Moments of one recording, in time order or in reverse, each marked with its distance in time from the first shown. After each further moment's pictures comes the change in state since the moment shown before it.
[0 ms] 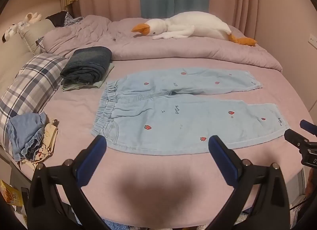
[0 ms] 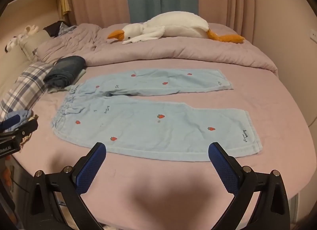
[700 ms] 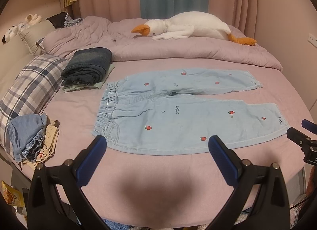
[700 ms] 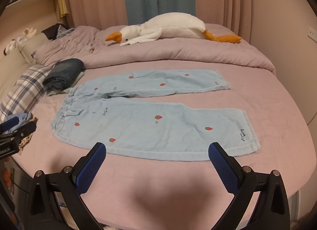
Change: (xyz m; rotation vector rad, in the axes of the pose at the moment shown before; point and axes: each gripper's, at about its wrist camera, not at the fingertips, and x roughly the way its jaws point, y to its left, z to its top) left arm -0.001 0.003 0.002 0.003 0.000 0.005; right arm -0.004 -0.005 0.001 0.013 -0.006 -0.007
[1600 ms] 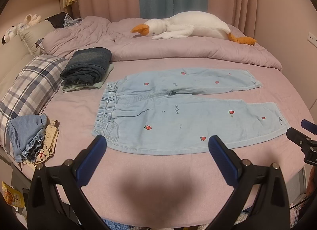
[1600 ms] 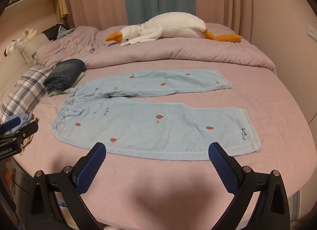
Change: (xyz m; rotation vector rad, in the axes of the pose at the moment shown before) left arm -0.001 -0.001 0.000 -0.007 0.003 -0.011; right arm -0.001 -0.001 -0.002 0.010 -0.035 0.019
